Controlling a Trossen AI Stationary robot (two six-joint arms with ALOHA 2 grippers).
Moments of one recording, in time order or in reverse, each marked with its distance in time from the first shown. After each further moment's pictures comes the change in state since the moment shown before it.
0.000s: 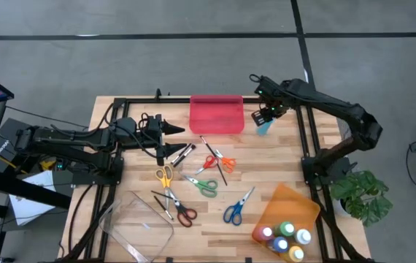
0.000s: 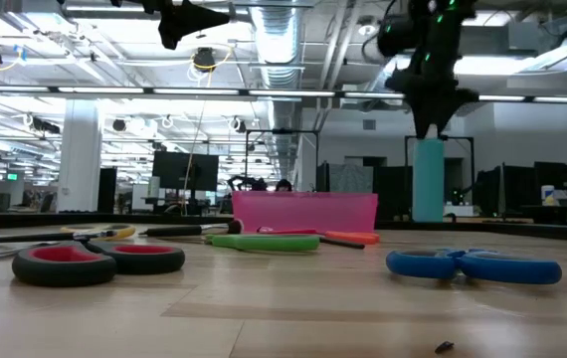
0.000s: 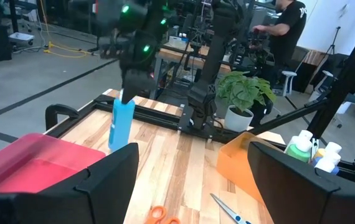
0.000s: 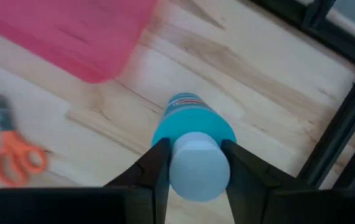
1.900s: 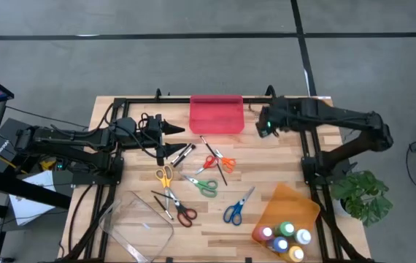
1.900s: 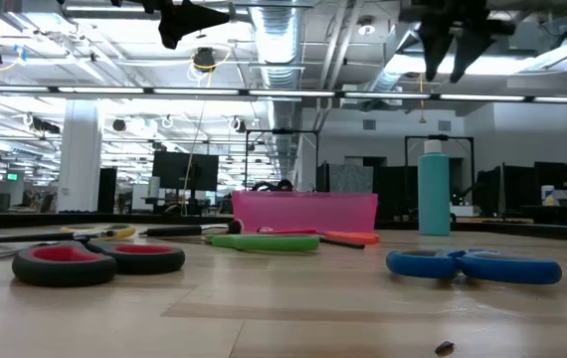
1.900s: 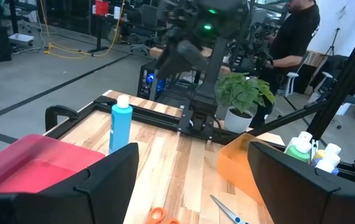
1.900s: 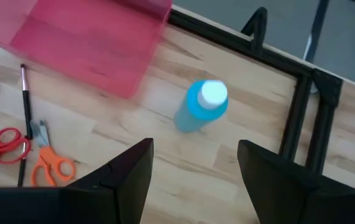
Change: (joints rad) left arm 0.000 0.000 0.000 0.005 0.000 0.000; right arm 0.457 -0.124 0.126 -0.251 0.387 0.515
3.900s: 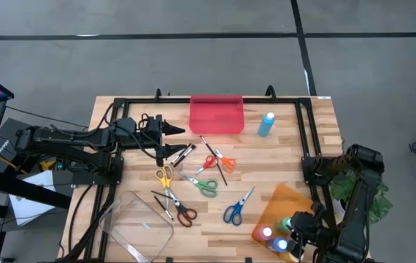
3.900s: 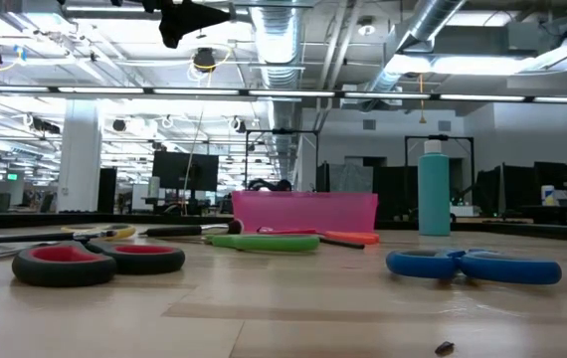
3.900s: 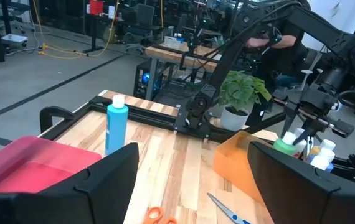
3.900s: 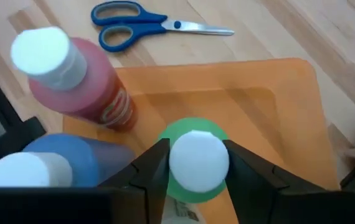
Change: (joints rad) left arm 0.000 0.000 0.000 -0.001 0.021 0.011; right arm 1.328 0.429 0.035 -0.016 -0.023 0.917
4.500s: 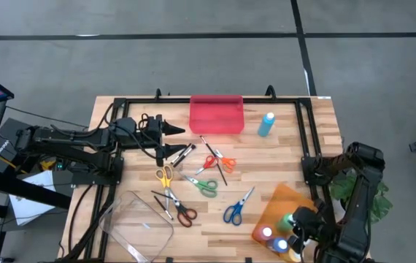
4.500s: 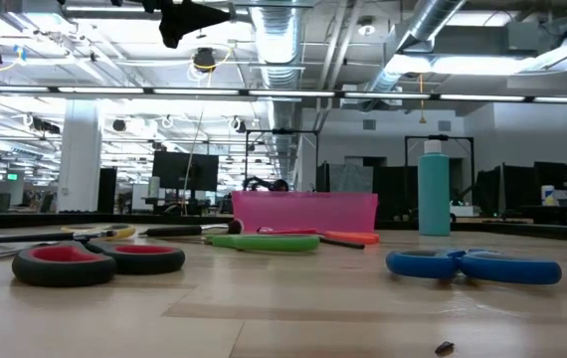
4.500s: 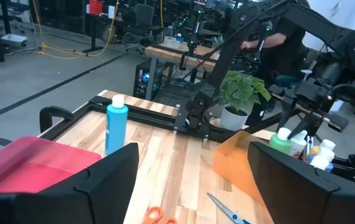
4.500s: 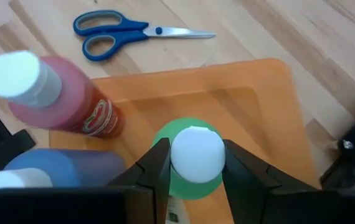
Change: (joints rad) left arm 0.000 0.000 0.000 0.000 0.000 0.000; right arm -0.001 -0.029 -0.003 -0.057 -0.012 0.065
